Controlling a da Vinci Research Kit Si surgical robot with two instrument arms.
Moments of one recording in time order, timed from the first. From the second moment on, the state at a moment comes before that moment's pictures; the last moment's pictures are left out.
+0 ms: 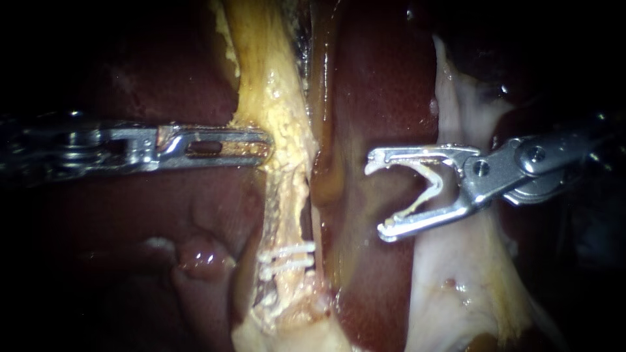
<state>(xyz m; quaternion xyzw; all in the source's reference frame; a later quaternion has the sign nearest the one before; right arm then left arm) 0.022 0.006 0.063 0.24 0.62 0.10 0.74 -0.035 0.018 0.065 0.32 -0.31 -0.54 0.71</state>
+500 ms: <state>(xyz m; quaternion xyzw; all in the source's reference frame) 0.027 0.001 0.070 0.35 0.54 0.13 0.75 -0.032 0.018 0.059 0.32 -0.32 -0.55 0.70</state>
